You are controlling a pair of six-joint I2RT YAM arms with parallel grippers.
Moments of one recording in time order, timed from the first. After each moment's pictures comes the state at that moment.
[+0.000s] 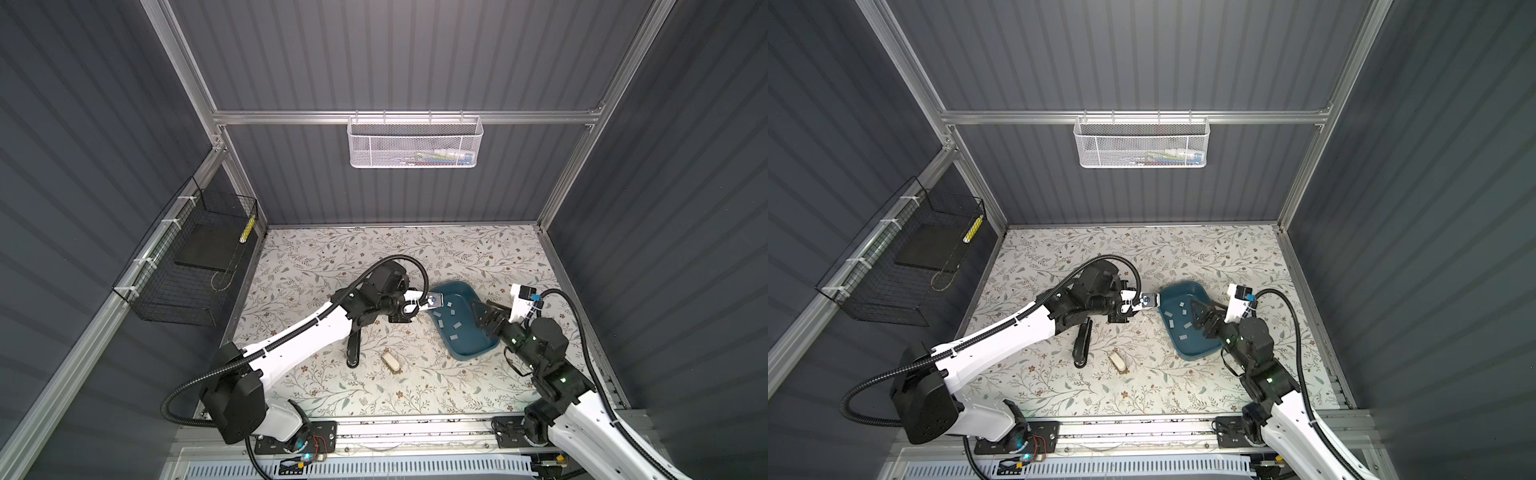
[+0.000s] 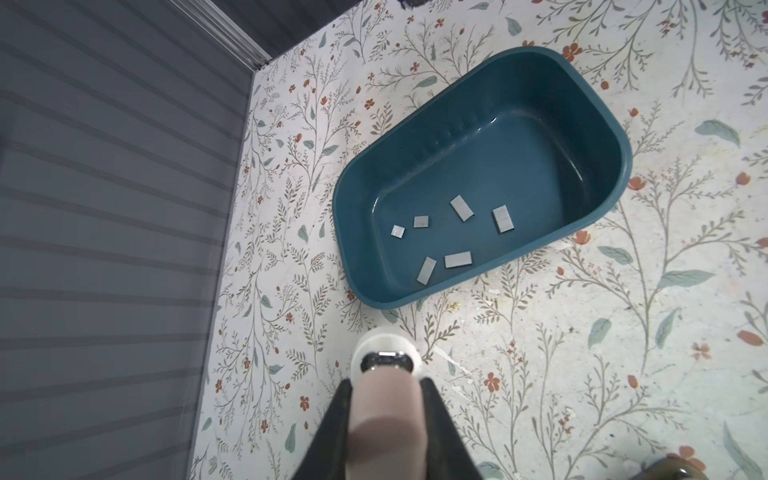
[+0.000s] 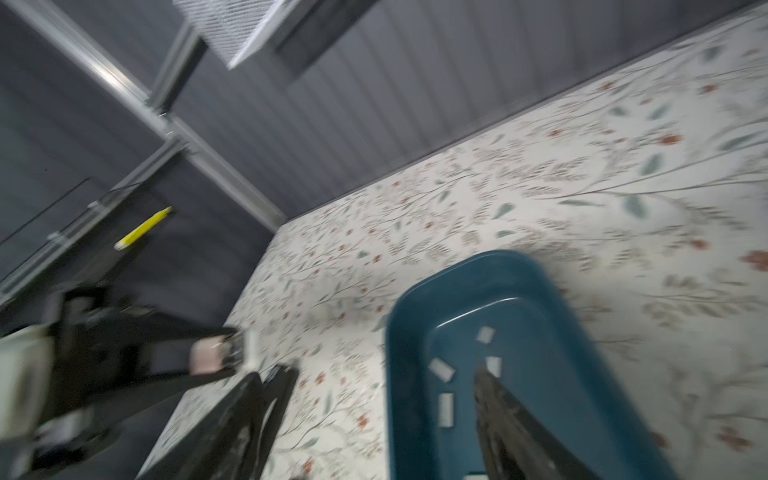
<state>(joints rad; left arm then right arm) -0.83 1.45 1.16 -0.40 0.21 0.89 0.49 0.53 0.34 0.05 -0.07 0.65</state>
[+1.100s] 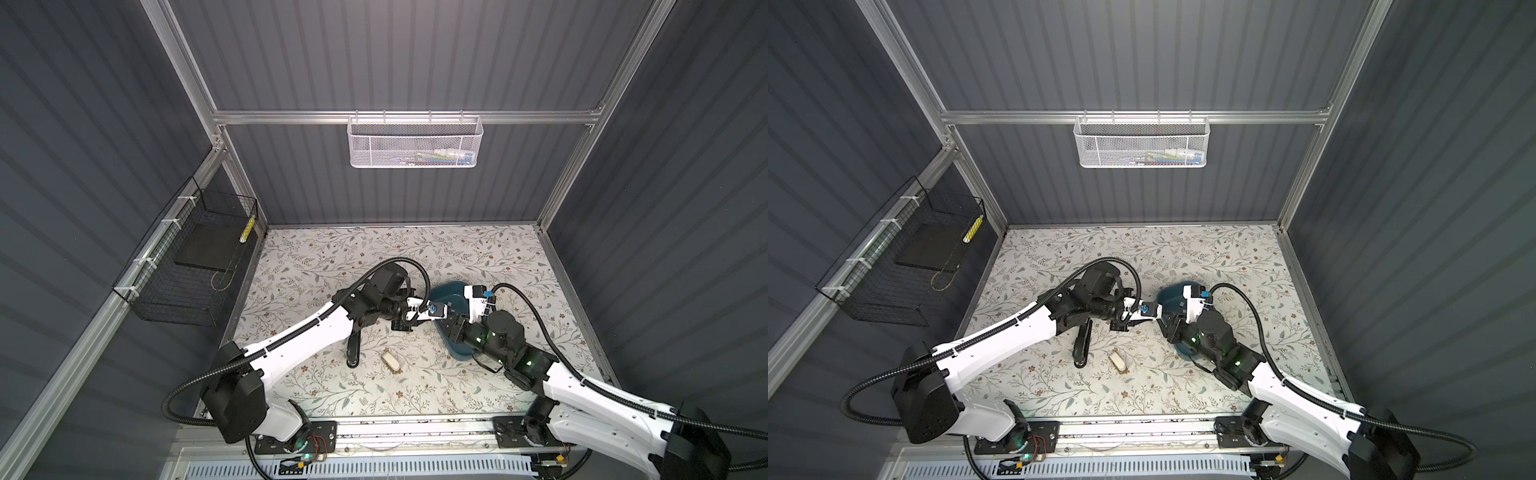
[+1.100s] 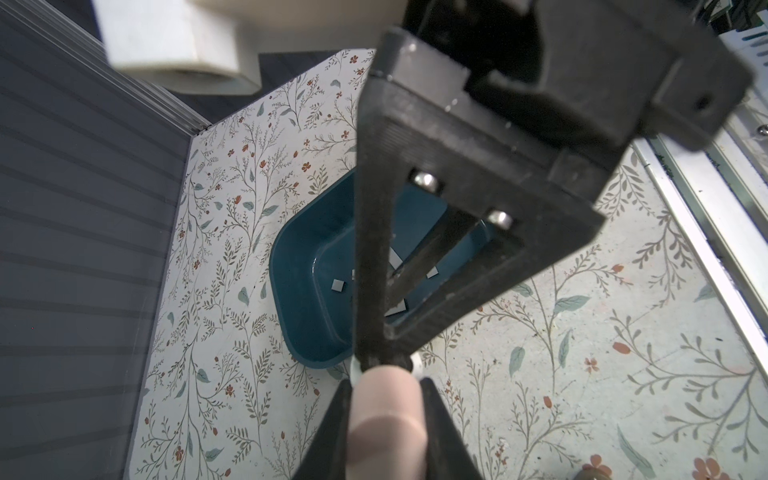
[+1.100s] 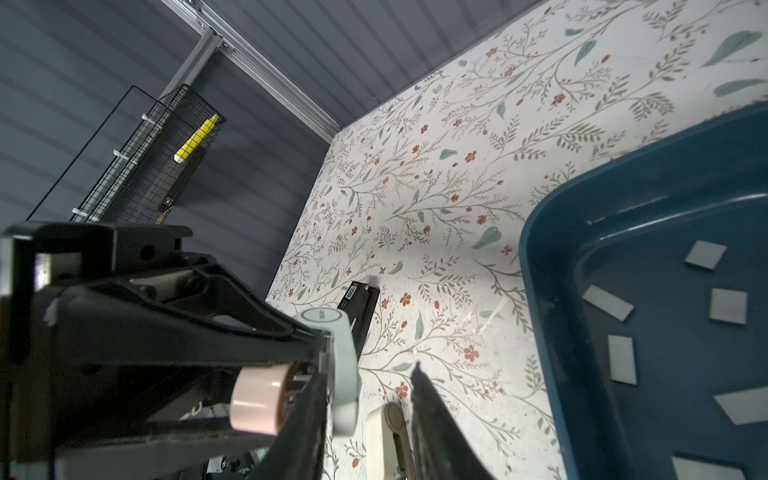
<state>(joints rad) -0.84 1.44 1.17 -0.44 0.41 0.91 0.78 0.91 0.42 0.24 -0.01 0.81</state>
